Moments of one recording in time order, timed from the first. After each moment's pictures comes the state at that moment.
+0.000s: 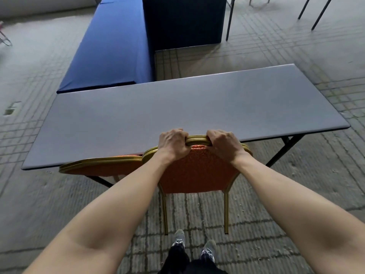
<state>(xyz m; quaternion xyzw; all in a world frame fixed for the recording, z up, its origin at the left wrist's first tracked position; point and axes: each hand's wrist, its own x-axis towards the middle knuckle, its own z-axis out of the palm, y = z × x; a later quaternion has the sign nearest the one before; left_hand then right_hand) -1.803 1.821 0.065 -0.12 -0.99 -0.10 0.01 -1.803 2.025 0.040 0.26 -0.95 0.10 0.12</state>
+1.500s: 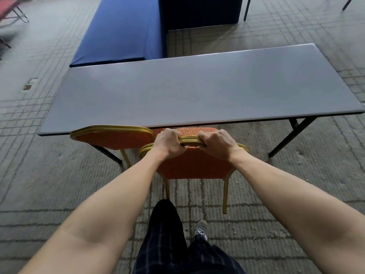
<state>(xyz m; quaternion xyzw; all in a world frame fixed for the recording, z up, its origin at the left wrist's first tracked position) -1.701 1.809 0.033 -0.01 -0.98 -0.18 -0.09 -1.722 2.014 0.004 0.37 -0.92 0.09 0.07</state>
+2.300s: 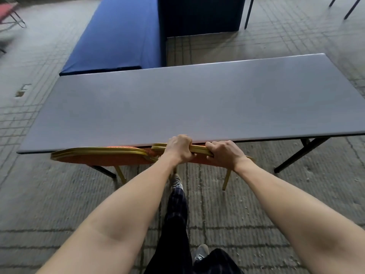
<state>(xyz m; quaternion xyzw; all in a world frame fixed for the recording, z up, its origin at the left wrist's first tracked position) -1.823 1.830 -0.035 -0.06 -0.99 -0.12 -0.10 -1.830 2.028 -0.070 0.34 -0.93 0.09 0.03</state>
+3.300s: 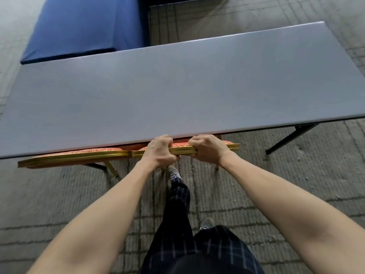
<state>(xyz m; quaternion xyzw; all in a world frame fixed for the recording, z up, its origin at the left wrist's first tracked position) -1.846 1.826 -0.089 -0.05 -0.97 -0.21 -0.15 -1.873 2.042 -0.124 0.41 -0.89 0.19 0.04</state>
